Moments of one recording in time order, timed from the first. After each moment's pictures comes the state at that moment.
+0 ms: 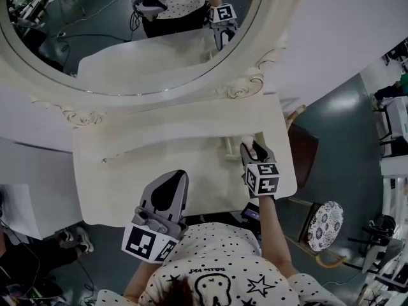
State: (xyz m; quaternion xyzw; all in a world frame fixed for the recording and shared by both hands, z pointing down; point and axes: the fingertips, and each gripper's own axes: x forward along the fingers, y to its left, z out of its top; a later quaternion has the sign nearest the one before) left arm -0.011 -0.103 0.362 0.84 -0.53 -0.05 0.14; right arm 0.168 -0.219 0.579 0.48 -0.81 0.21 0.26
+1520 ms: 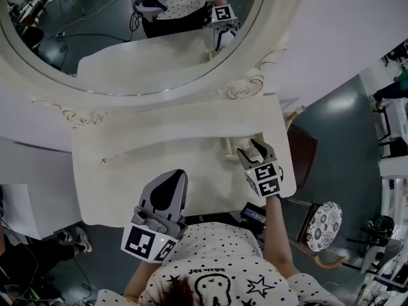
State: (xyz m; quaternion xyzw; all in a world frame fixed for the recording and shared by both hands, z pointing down) left arm -0.014 -0.105 0.362 0.83 -0.53 -0.05 0.14; right arm 0.157 -0.211 0.578 0.37 -0.86 0.10 0.34
